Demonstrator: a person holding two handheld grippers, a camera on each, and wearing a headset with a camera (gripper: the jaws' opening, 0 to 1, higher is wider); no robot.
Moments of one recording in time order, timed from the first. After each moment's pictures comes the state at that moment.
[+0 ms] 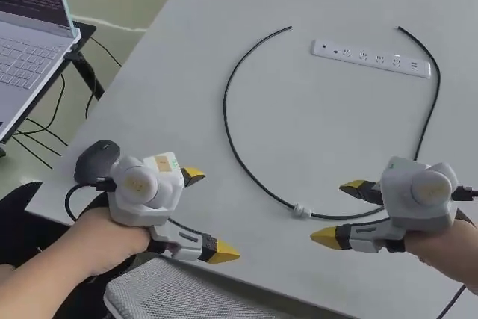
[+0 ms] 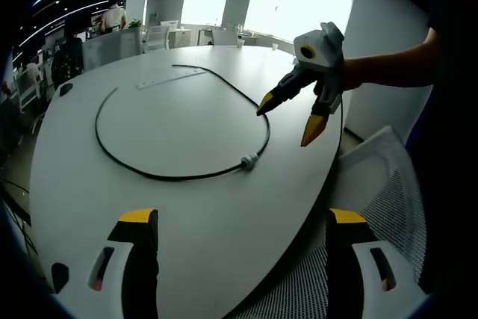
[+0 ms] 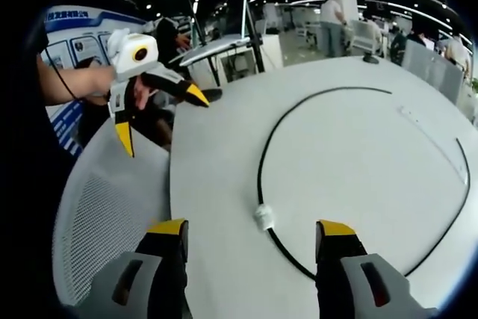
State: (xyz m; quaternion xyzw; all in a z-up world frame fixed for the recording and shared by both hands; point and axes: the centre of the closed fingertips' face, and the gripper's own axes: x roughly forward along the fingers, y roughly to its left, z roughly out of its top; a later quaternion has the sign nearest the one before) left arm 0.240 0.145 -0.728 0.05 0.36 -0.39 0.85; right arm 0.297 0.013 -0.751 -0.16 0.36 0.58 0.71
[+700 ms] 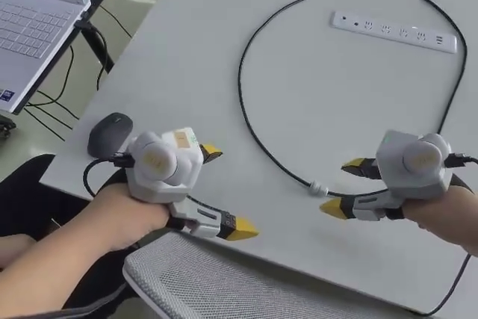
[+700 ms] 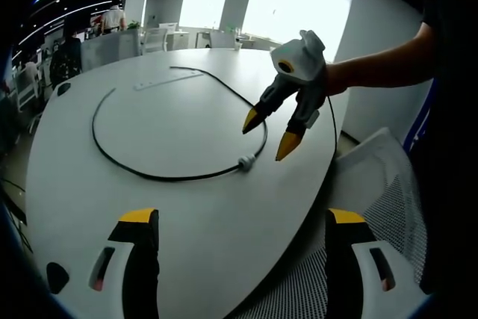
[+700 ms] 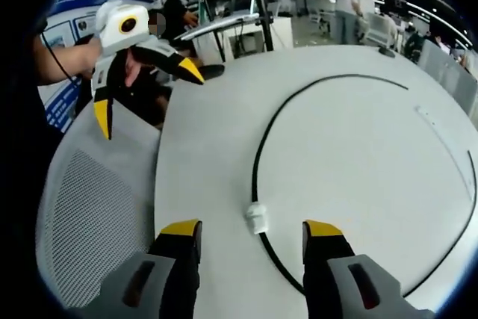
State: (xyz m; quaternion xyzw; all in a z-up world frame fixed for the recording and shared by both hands) left arm 0.240 0.144 -0.734 0.04 0.35 -0.40 0.85; right arm 0.304 0.024 -0.784 -0.20 0.39 0.59 0.68
